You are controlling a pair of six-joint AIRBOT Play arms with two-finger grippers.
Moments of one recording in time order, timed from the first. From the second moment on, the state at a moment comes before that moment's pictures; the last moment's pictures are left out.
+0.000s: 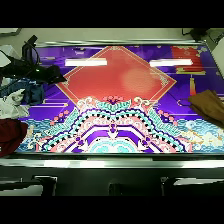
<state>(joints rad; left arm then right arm) -0.04 -1.49 1.71 1.02 -1.32 -1.55 -1.10 -1.80 1.86 -1.20 1.55 1.72</state>
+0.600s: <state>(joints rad) -0.05 -1.49 1.71 1.02 -1.32 -1.56 -1.14 -1.50 1.17 -1.50 1.35 1.78</state>
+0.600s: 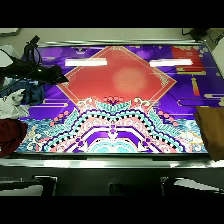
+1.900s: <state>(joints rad) -0.21 -1.53 1.84 1.61 -1.13 -1.72 -0.70 -1.38 1.92 -1.27 1.32 1.62</state>
